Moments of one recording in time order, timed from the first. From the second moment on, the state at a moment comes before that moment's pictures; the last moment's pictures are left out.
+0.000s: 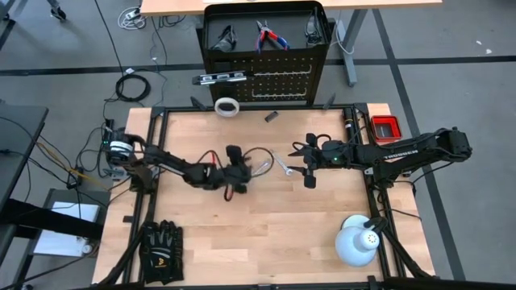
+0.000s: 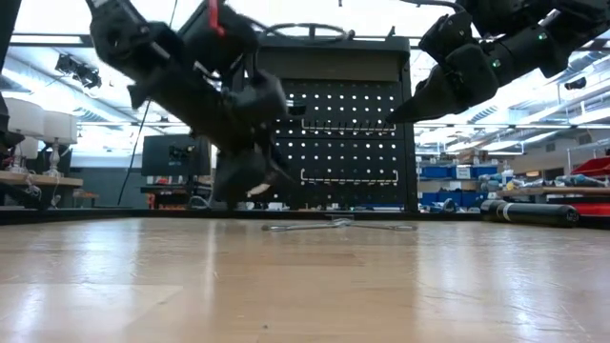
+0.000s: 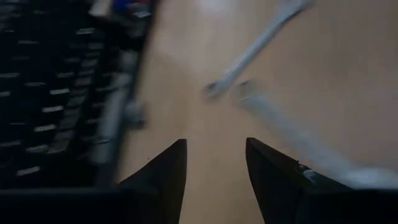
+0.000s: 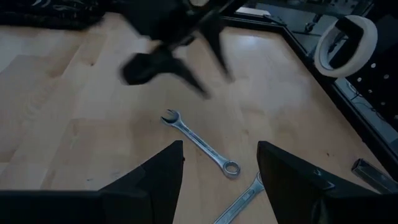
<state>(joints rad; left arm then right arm) -0.08 1.71 0.75 0.34 -0.66 0.43 -0.07 1.13 0.48 0.23 0.10 -0.12</state>
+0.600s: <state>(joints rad) 0.00 1.74 0.99 -0.20 -0.27 -0.33 -0.07 1.13 0.48 0.25 0.10 -0.11</state>
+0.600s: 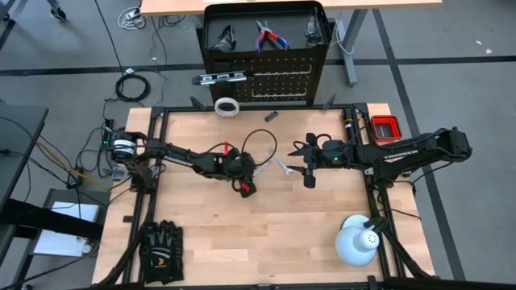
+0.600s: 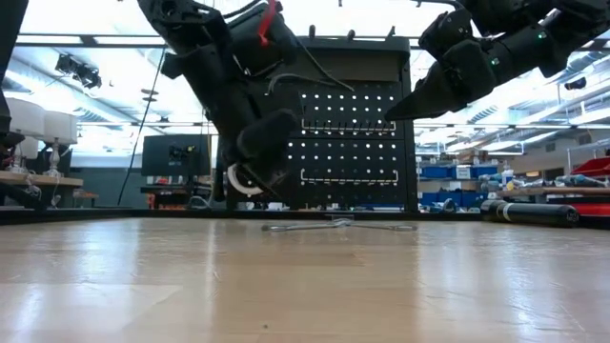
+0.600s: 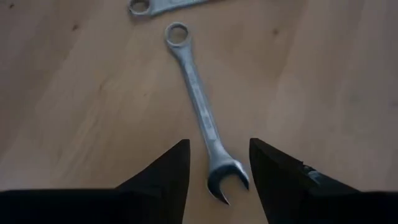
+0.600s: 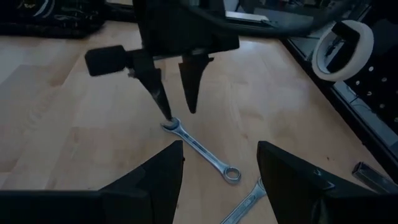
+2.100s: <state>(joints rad) 0.11 1.92 1.11 0.07 -0.27 -0.24 -0.07 1.13 0.48 0.23 0.10 -0.11</state>
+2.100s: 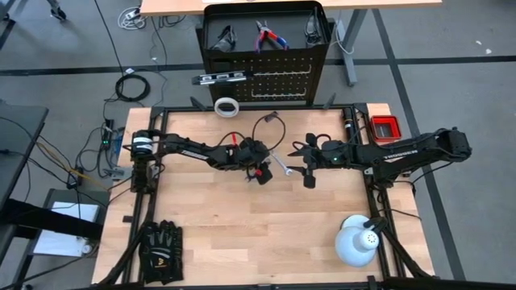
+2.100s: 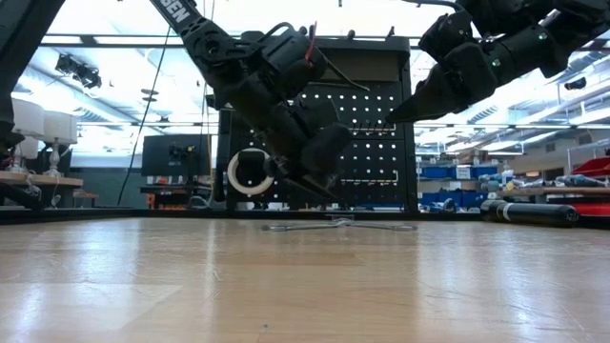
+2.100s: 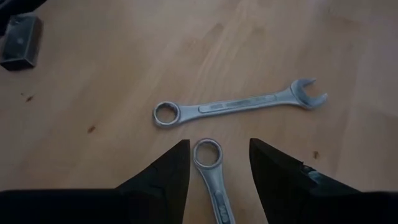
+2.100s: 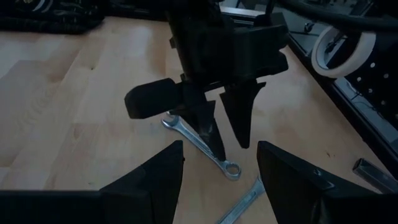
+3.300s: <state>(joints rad) 0.16 2.02 1.19 -0.02 -0.19 -0.22 -0.07 1.13 0.48 0.24 0.10 -0.11</state>
